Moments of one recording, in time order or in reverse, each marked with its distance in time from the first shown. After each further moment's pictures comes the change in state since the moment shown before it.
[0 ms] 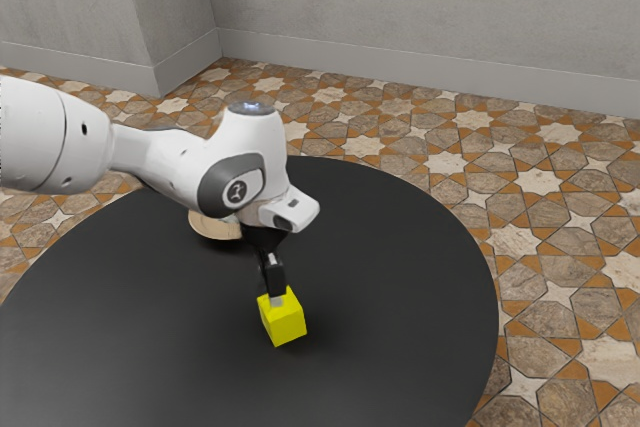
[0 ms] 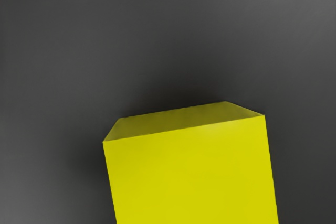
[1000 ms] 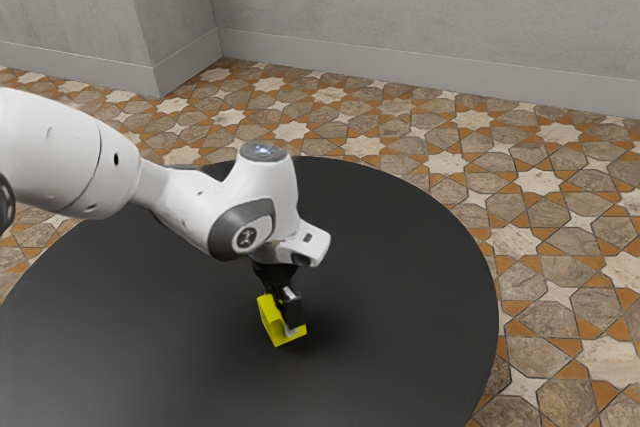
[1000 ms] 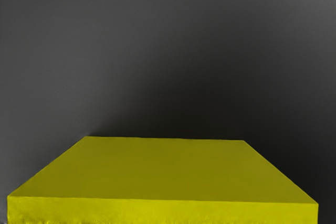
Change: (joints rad) arm -0.036 0.074 0.000 -0.077 0.017 0.174 -0.245
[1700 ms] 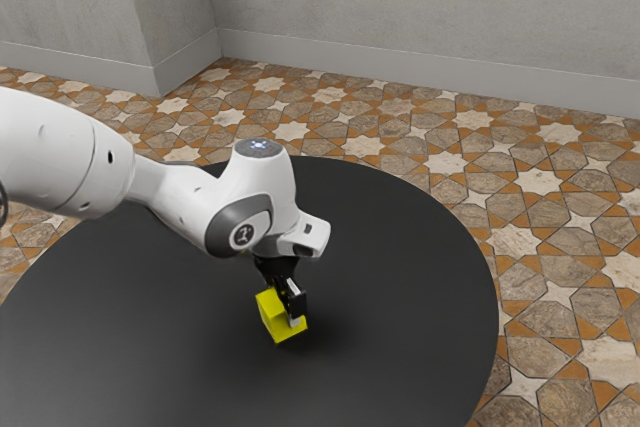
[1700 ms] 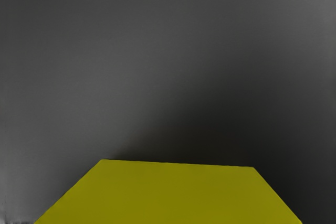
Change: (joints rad) arm 0.000 -0.023 0.002 -0.004 0.009 0.040 -0.065
